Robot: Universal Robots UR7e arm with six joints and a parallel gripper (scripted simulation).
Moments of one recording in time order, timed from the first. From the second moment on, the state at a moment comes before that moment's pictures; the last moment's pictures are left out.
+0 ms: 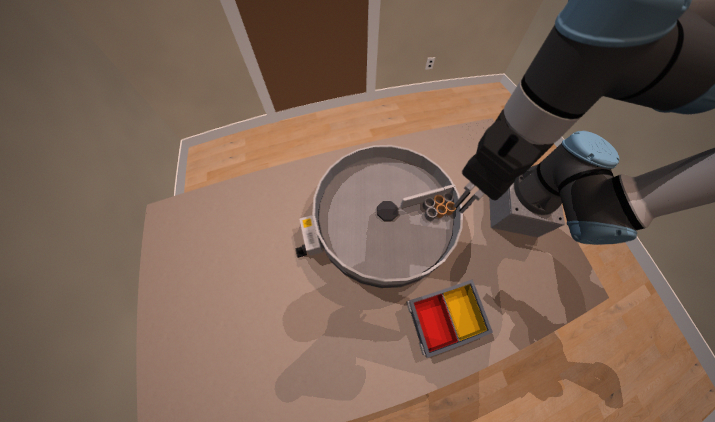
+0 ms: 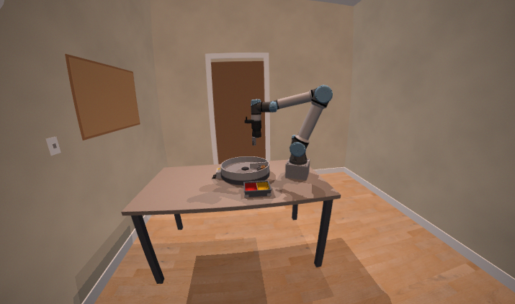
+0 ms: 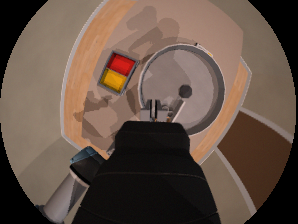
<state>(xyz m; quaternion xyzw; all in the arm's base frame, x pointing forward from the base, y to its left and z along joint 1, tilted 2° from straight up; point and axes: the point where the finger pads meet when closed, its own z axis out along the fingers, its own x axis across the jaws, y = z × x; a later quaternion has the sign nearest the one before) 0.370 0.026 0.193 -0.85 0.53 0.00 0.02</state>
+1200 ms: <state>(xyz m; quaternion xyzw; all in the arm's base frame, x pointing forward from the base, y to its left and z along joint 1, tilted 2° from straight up) 0.295 -0.036 0.032 -0.80 0.60 0.00 0.01</state>
